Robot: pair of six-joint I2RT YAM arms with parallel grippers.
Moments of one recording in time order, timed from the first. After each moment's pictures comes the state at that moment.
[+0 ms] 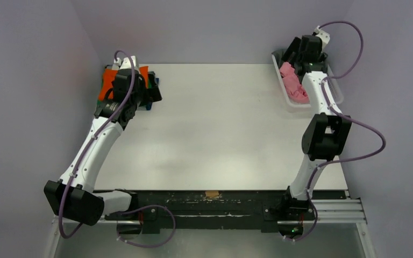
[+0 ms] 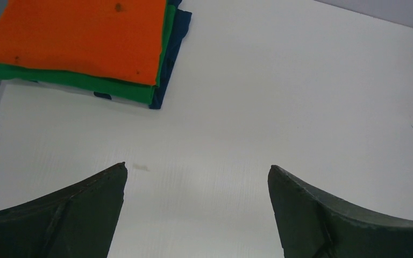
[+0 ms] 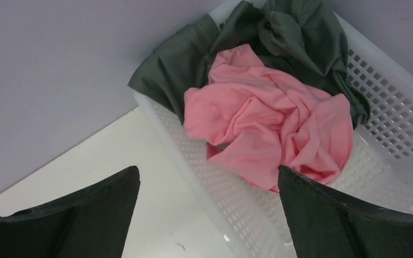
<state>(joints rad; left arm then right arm) -0.25 1.24 1.28 -0.57 -0.26 -0.37 -0.05 1.88 1.77 -0.34 0.32 0.39</state>
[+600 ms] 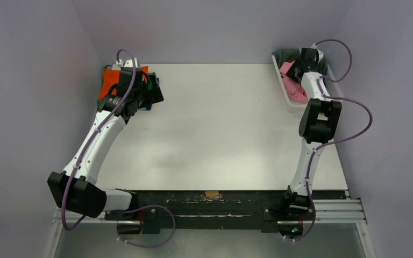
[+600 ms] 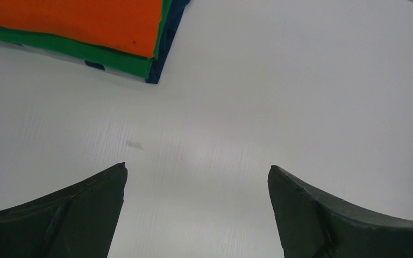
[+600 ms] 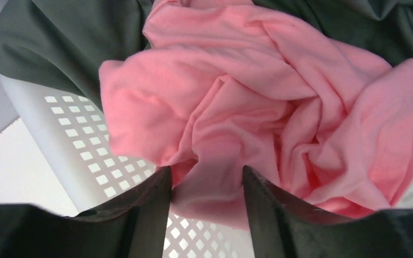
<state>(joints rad) -0.25 1.32 1.35 -0.68 -0.25 -0.45 -0.15 2.28 2.01 -0.43 0.20 0.44</state>
